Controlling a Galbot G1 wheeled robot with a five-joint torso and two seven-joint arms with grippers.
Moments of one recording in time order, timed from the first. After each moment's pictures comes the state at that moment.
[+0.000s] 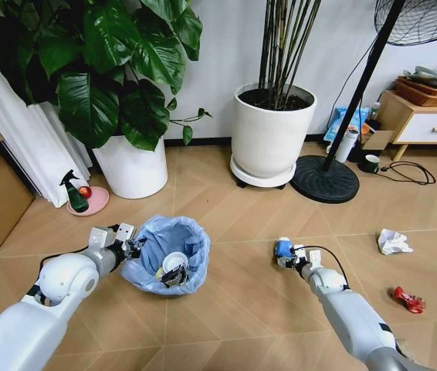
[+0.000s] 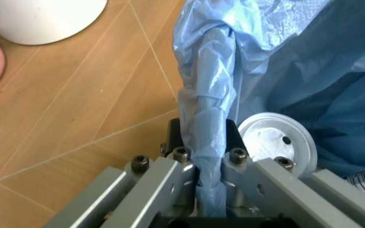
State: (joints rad) left arm 1.09 -0.84 -0.33 -1.89 -0.62 0.74 0.02; right arm -0.76 1.25 0.25 0.80 0.35 -0.18 -0.20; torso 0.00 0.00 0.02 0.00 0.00
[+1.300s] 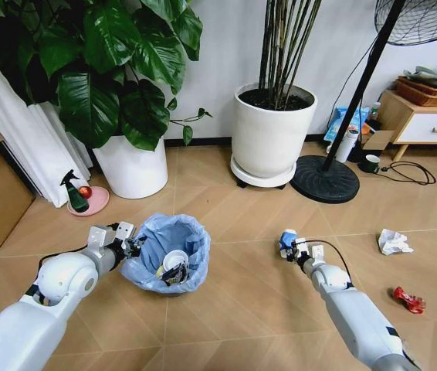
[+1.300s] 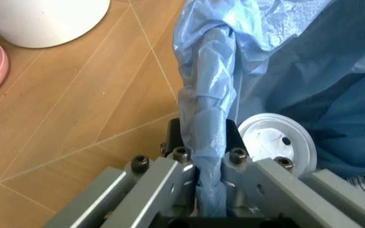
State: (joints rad) left arm 1.11 -0.84 -0.35 -1.91 -0.62 0.74 0.02; right arm -0.84 1.18 0.27 1.07 0.38 -0.21 -0.18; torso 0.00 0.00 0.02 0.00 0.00
